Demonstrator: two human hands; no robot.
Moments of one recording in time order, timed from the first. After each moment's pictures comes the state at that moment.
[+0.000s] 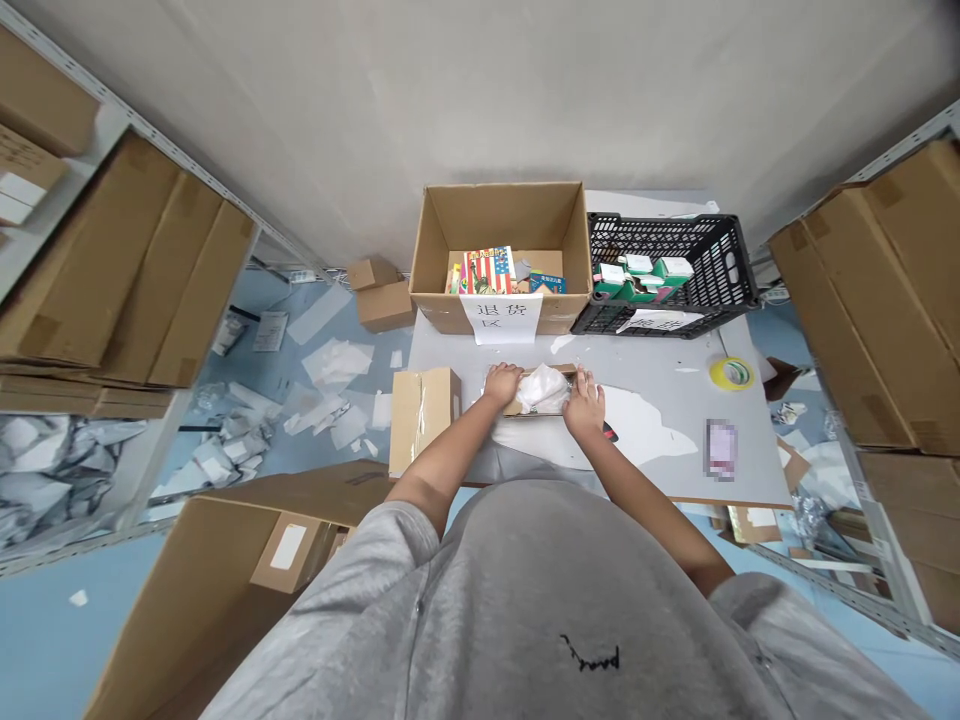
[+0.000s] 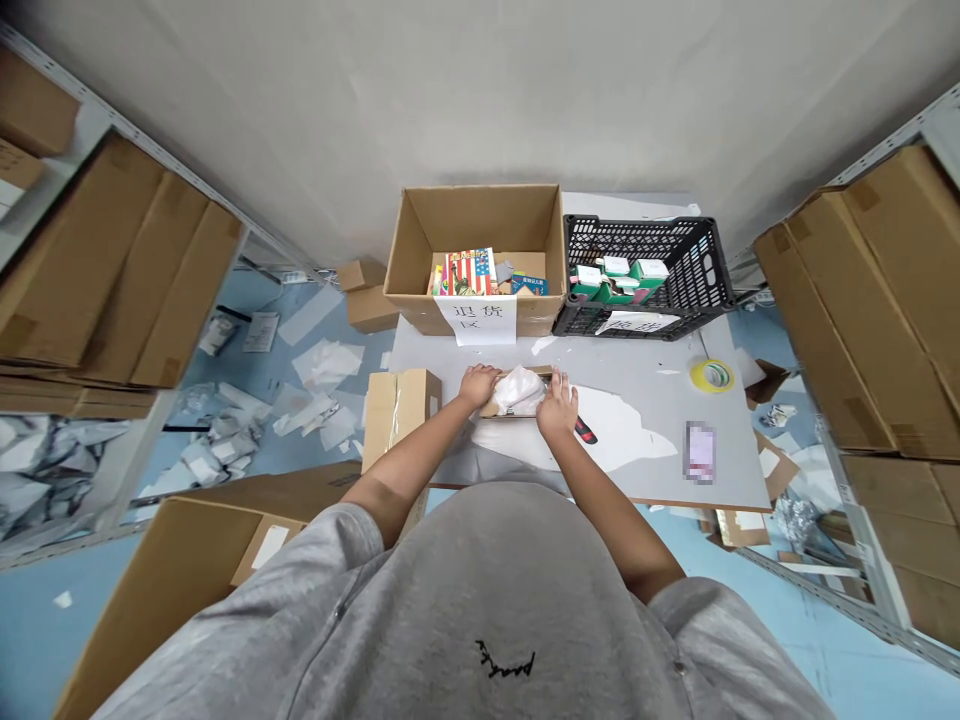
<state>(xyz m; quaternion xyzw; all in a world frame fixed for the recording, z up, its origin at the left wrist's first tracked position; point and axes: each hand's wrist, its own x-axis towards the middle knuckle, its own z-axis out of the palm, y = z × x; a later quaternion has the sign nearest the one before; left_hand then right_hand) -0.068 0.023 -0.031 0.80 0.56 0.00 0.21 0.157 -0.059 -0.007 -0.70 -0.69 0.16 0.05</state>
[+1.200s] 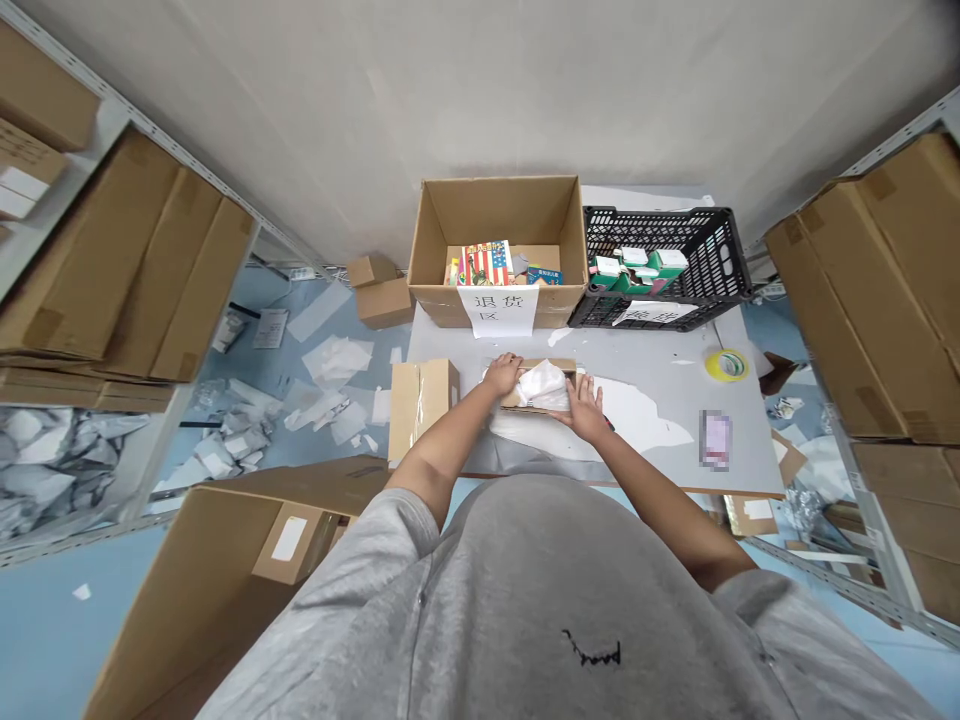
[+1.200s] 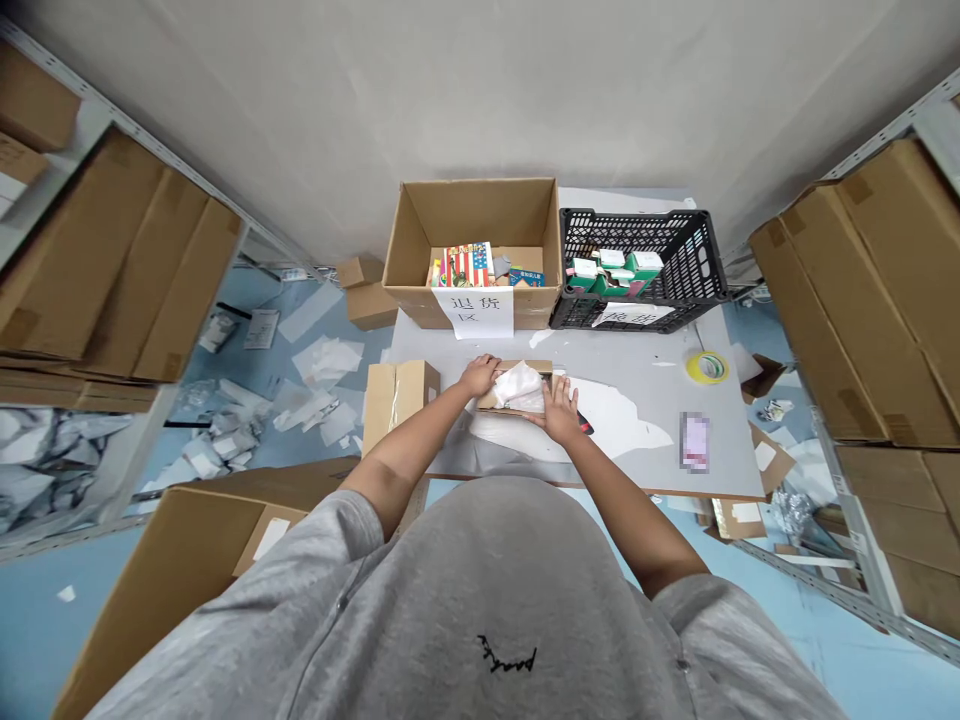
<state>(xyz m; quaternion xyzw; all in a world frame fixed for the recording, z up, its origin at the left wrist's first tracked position) -0.067 0.024 -0.028 0.78 0.56 0.01 0.27 0.190 -0.086 -0.022 -0.65 -0.73 0.21 -0.03</state>
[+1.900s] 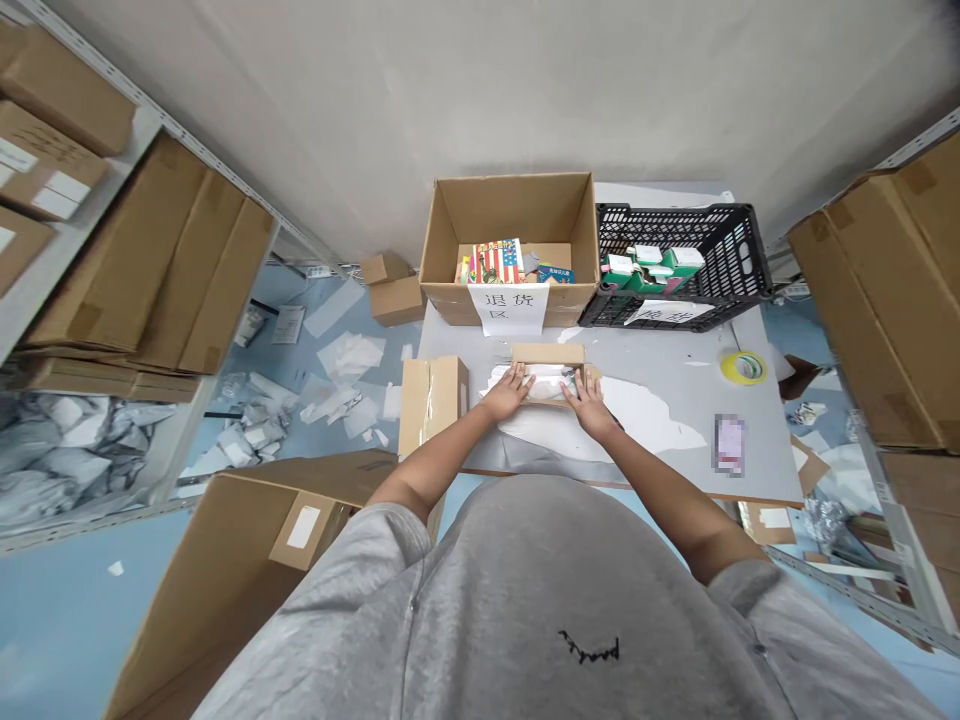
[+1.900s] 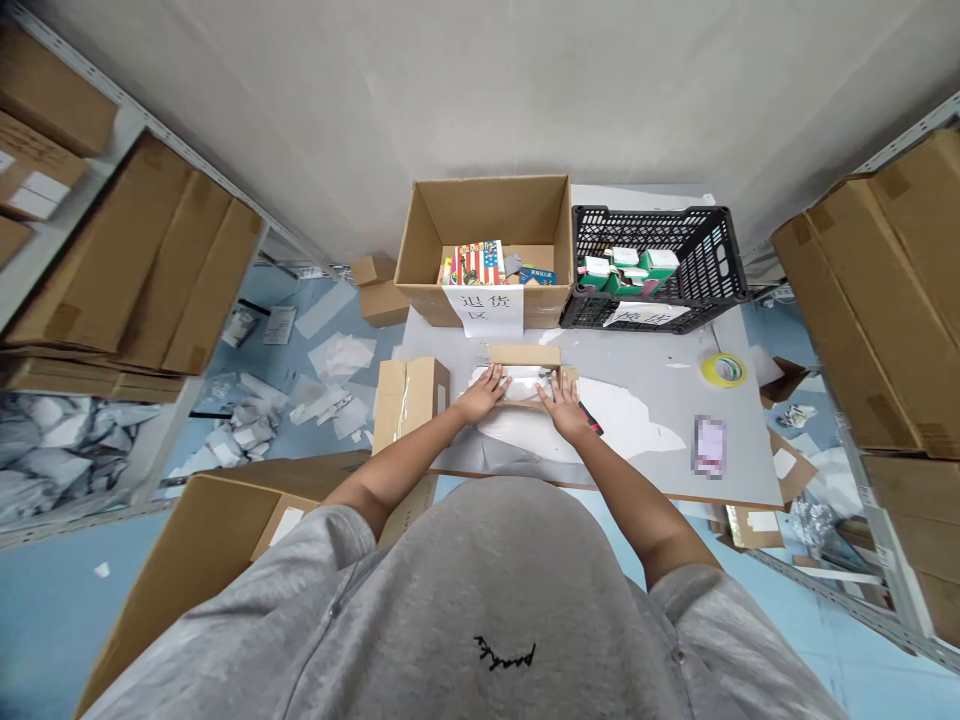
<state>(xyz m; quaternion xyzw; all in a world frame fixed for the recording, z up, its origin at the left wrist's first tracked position) -0.093 -0.037 -0.035 0.89 0.41 0.00 0.18 0.203 -0.077 -0.044 -0.52 -0.84 0.16 -0.03</state>
